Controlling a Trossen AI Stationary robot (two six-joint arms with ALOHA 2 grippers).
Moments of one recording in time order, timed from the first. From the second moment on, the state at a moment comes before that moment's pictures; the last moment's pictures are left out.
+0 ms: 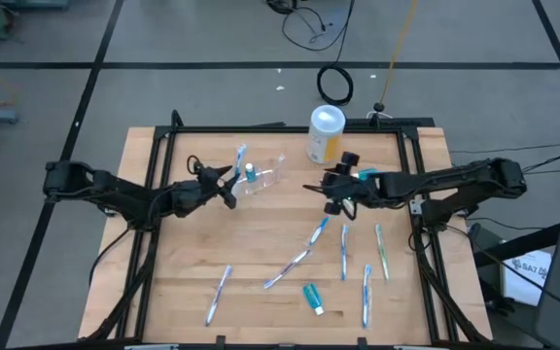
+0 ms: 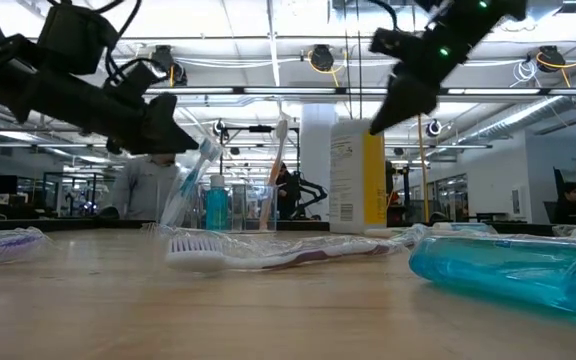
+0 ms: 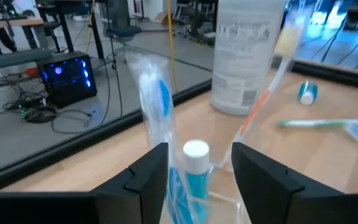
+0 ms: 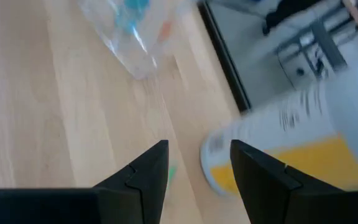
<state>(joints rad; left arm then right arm) 0.08 1.23 0.20 0.83 -0.65 -0.15 -0.01 1.30 0.86 -0.36 0.62 -0.11</state>
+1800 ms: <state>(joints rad) 0.06 1.06 0.20 0.87 -0.63 -0.26 -0.51 1.29 0.66 -0.52 0.15 -0.48</state>
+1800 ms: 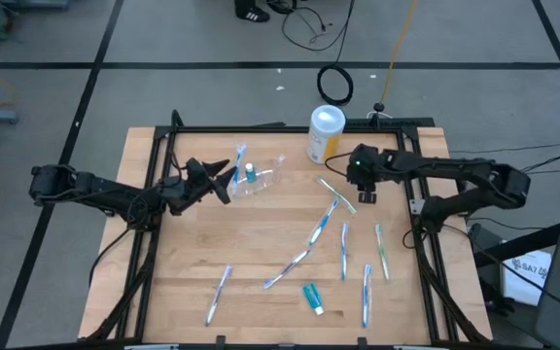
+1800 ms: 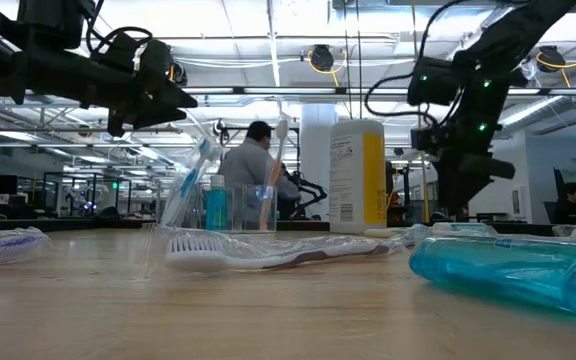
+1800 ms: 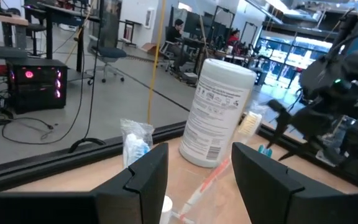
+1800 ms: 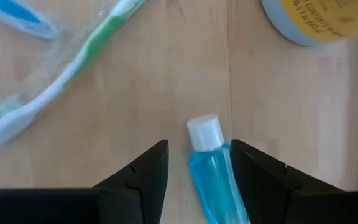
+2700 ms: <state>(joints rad) 0.07 1.06 0.20 0.87 -0.63 -0.23 -0.63 1.48 0.66 -0.48 0.03 -0.51</state>
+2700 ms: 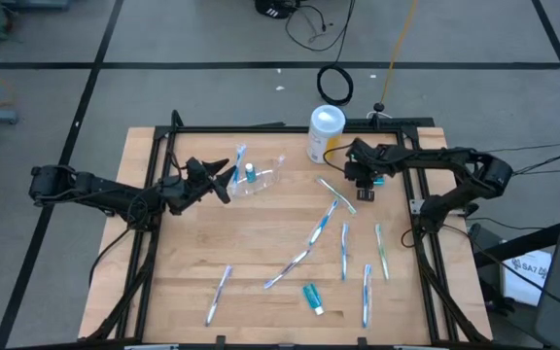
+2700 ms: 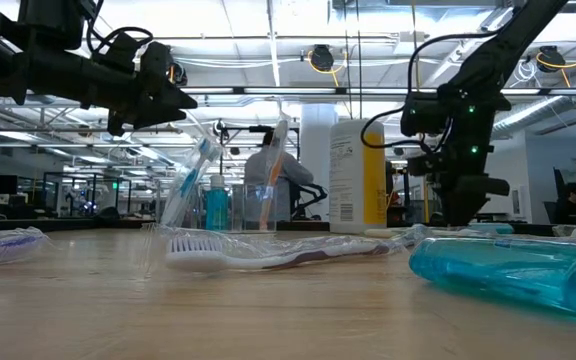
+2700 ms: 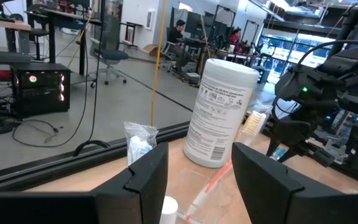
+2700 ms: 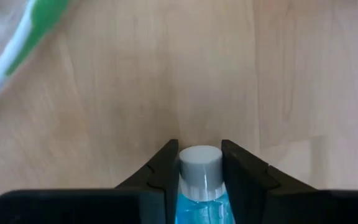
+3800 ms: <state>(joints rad) 0.07 1.06 0.20 0.87 -0.62 -0.25 -0.18 1.44 0.64 0.71 -0.45 -0.19</state>
